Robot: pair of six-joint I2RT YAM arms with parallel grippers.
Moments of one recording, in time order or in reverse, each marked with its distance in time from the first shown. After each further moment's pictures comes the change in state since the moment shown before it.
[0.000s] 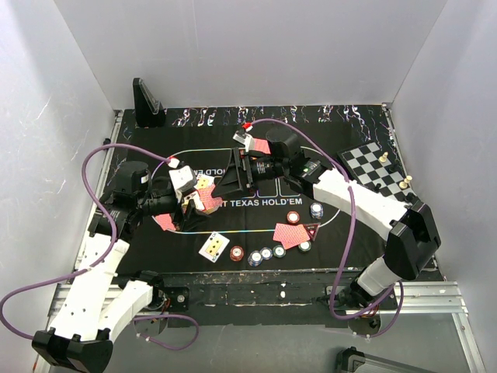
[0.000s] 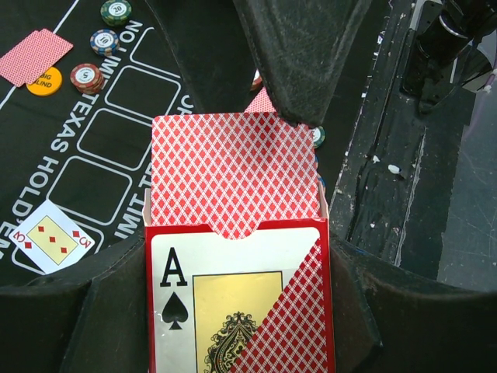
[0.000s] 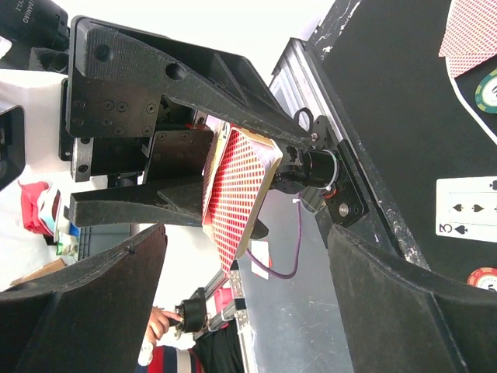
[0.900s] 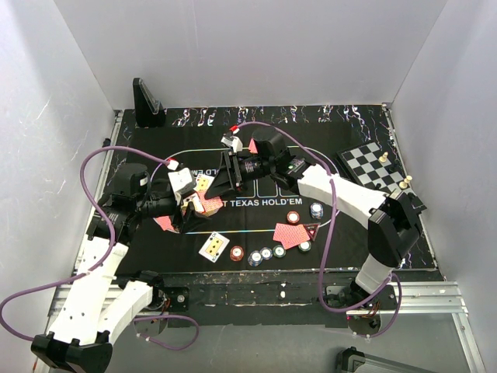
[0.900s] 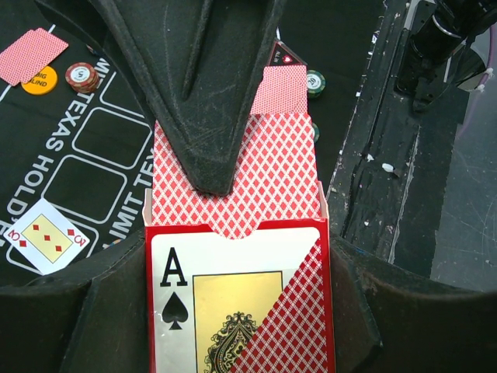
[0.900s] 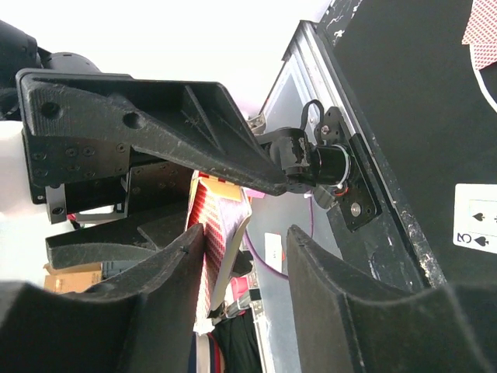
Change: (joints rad) left arm 0.000 -0.024 0.000 -0.012 0.000 -0.009; right arm 0.020 0.138 0.075 0.036 -0.053 0.048
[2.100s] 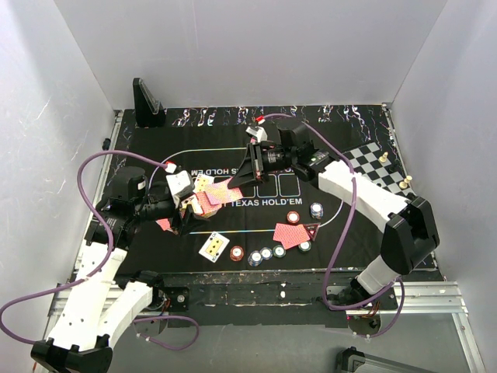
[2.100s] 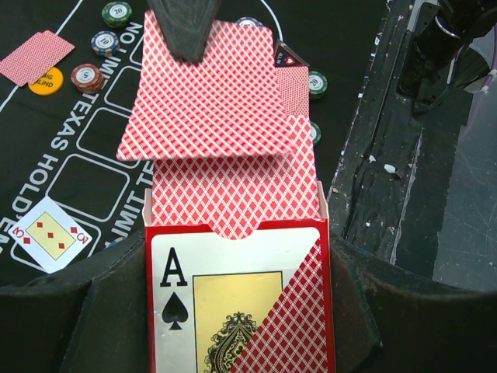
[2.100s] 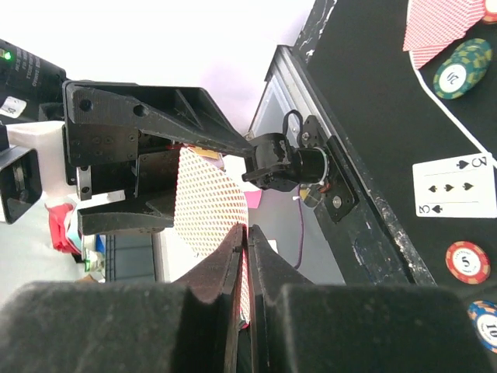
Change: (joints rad) left arm -0.002 -0.035 -0.018 -0.003 -0.007 -0.008; right arm -0.132 -0.102 -0.051 -0.099 -0.027 -0.030
